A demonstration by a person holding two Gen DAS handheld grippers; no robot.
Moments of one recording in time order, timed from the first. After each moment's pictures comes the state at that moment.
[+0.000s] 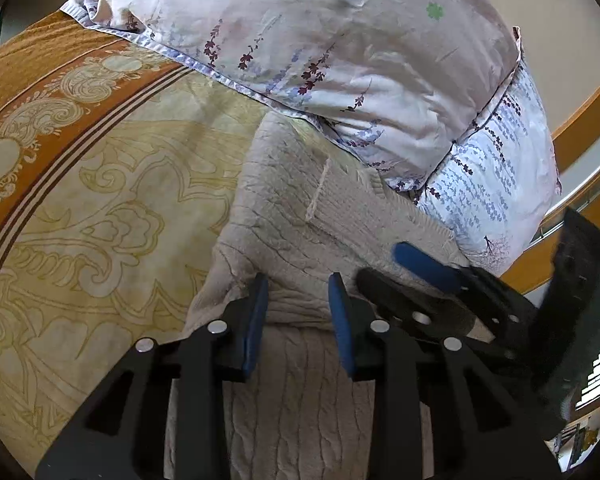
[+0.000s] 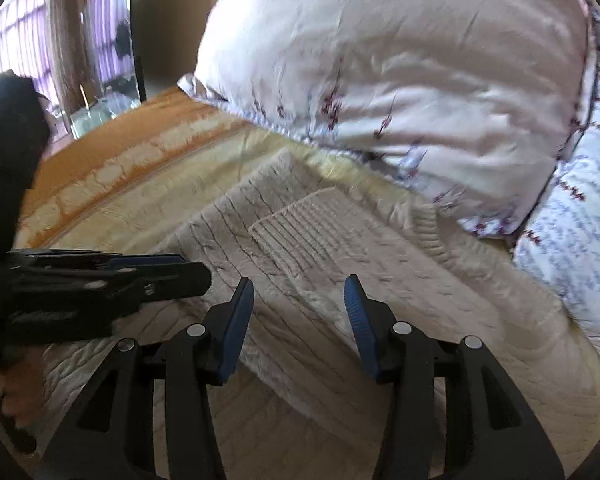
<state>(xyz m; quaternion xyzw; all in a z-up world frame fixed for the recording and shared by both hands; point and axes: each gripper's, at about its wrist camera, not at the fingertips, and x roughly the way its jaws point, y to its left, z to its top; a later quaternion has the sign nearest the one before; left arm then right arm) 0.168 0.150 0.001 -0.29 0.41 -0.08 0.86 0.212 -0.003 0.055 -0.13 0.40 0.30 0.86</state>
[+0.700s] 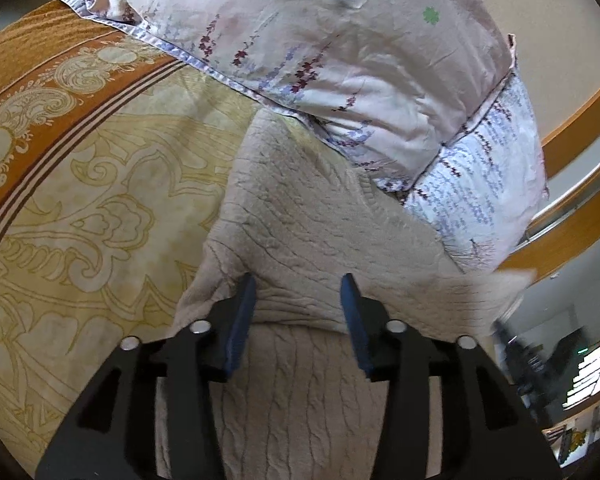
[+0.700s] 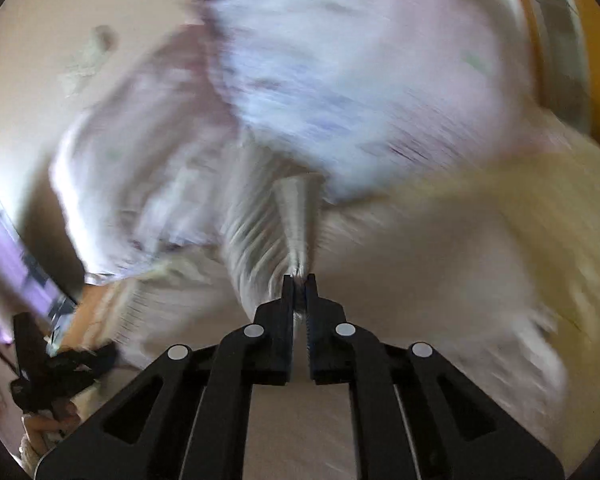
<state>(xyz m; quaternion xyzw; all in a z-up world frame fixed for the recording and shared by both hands) 0.164 0.151 0.003 -0.31 0.40 -0.10 0.85 0.140 -0.284 0.053 0.25 0.37 0.05 0.89</state>
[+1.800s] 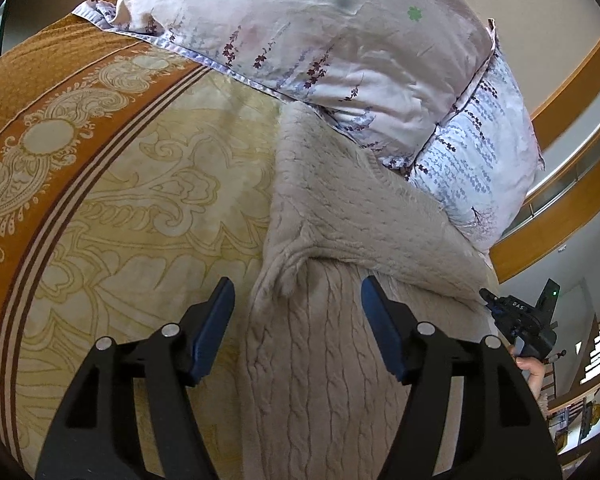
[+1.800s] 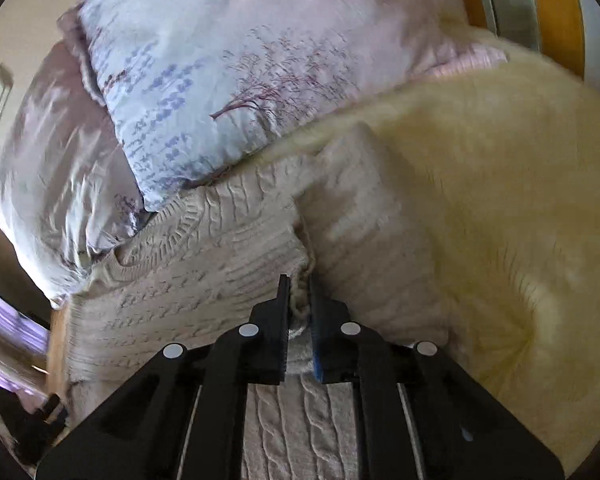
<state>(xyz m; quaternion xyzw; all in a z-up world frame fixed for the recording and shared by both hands) 0.110 0.172 0.003 -0.27 0.41 -0.10 0.86 0.165 -0.335 0.018 0.30 0.42 0.01 0.85</state>
